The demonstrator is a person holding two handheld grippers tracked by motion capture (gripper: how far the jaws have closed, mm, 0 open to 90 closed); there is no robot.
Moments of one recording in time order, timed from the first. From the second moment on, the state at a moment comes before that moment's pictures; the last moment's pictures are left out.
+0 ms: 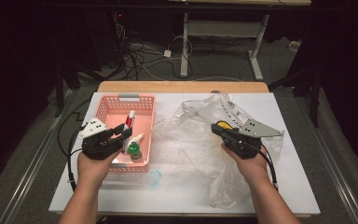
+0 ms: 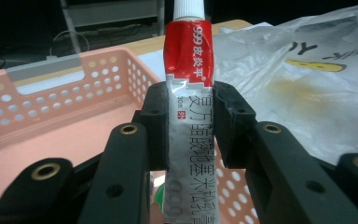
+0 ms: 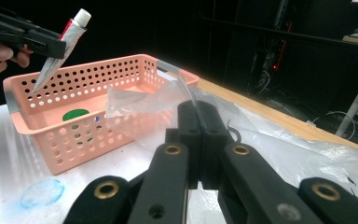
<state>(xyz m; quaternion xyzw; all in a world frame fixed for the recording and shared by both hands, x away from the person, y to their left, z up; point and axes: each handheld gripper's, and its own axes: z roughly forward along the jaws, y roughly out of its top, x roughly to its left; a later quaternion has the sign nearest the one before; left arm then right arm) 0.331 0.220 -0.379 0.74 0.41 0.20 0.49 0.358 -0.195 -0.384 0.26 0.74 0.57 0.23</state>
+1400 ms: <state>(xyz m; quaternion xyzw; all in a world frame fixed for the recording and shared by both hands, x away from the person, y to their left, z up) 0.307 0.120 -0.386 0.78 0.31 0.14 0.52 0.354 -0.193 -0.380 0.25 0.74 0.57 0.23</state>
